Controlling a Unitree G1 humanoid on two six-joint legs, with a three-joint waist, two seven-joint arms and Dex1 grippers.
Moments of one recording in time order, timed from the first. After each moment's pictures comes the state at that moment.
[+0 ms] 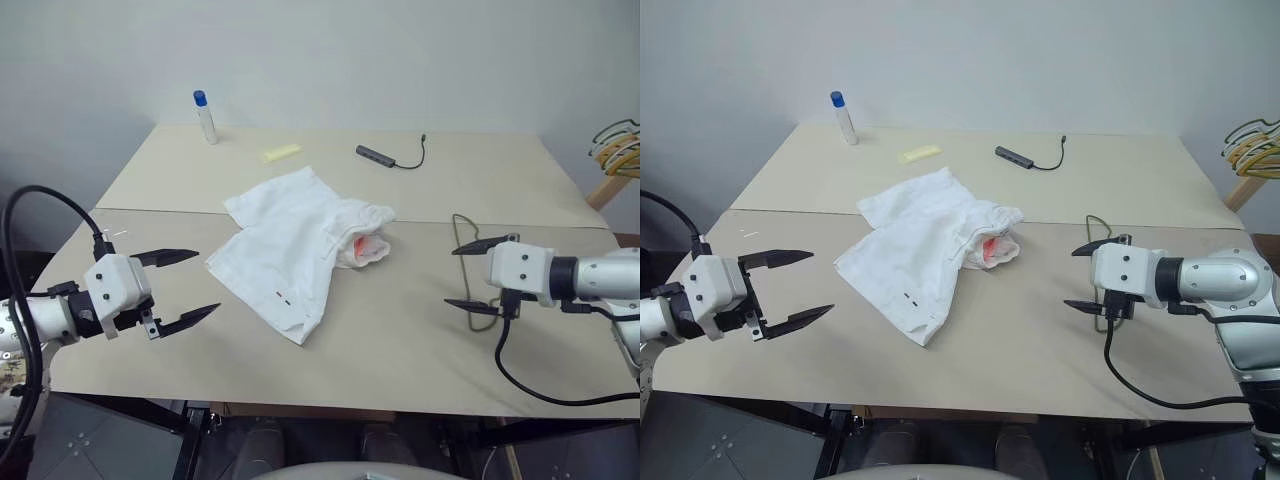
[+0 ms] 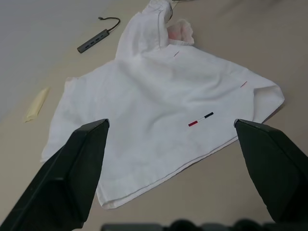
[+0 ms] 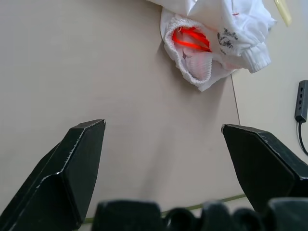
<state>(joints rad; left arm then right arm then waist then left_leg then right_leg) 0.12 0.88 0.34 -0.29 -0.41 0.05 -1.09 -0.21 -1.01 -0.05 -0.17 0.12 0.04 1.15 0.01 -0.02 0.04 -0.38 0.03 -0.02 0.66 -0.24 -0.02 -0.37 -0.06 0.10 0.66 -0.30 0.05</state>
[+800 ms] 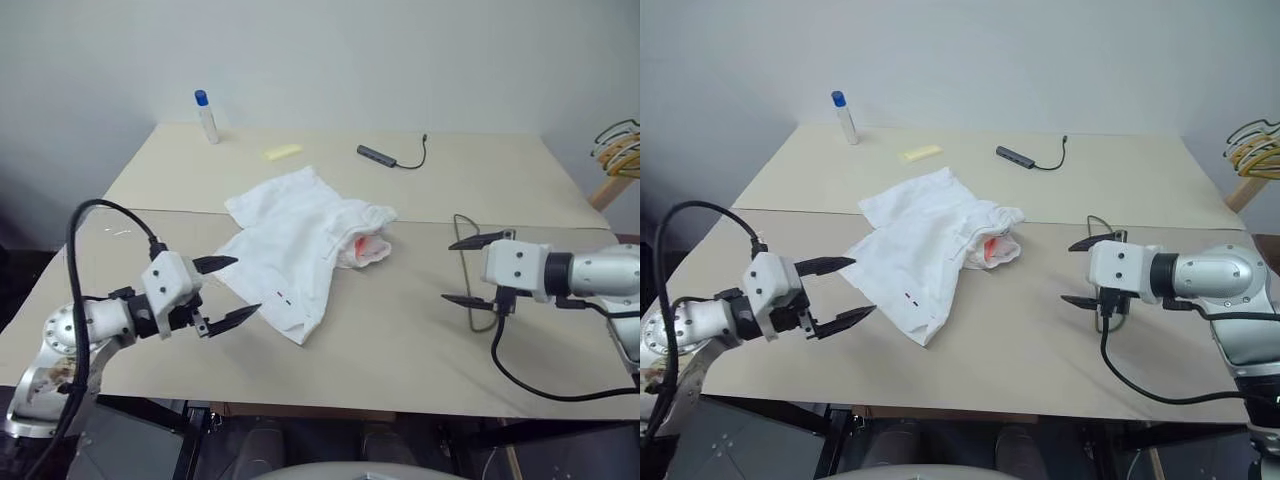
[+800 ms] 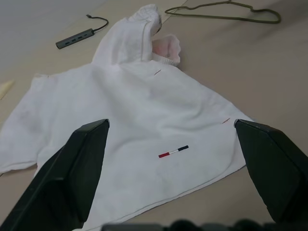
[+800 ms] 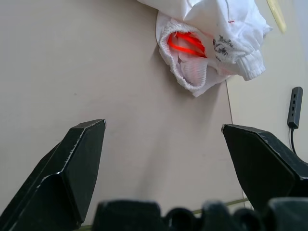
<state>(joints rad) 0.05 0.79 0.14 -0.45 -0.42 0.32 -0.91 -0.22 -1.01 -0.03 -0.16 0.10 0.03 1.12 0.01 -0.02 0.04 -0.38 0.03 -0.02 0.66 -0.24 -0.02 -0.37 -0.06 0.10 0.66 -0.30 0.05</state>
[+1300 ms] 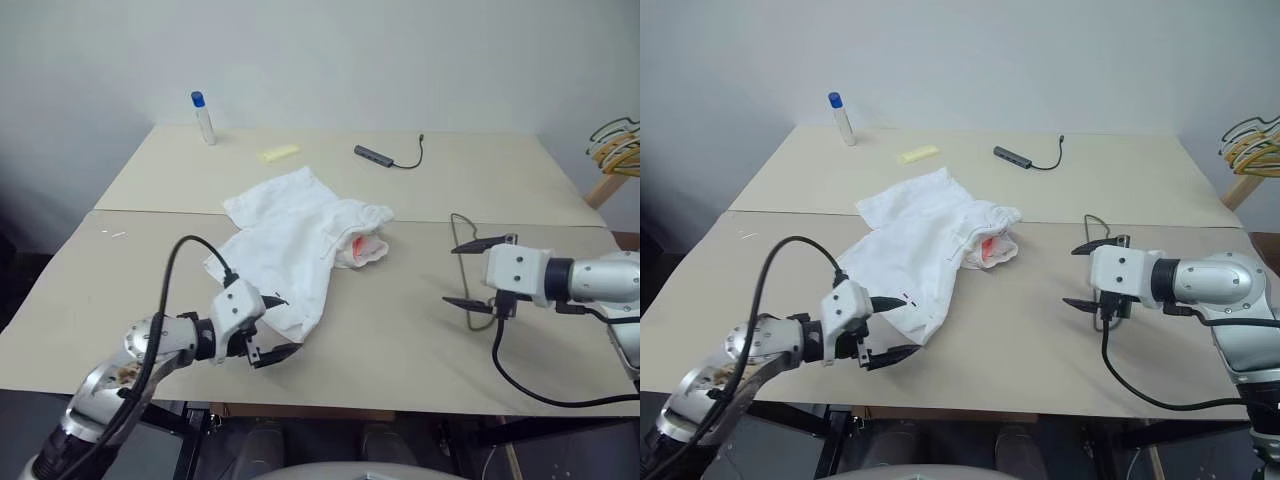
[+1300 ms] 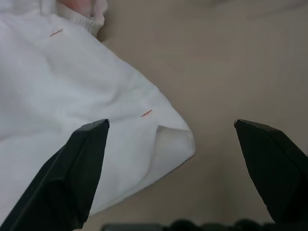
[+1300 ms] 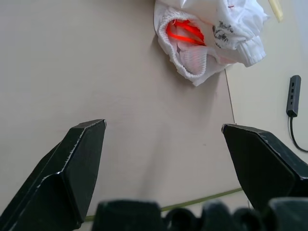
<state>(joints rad) -0.02 0.74 -0.20 -0.53 -0.31 0.54 -0.80 -0.19 -1.01 -0.03 -0.17 0.09 0.03 1.09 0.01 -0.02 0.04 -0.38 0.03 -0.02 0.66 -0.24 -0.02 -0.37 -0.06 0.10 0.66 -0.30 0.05</state>
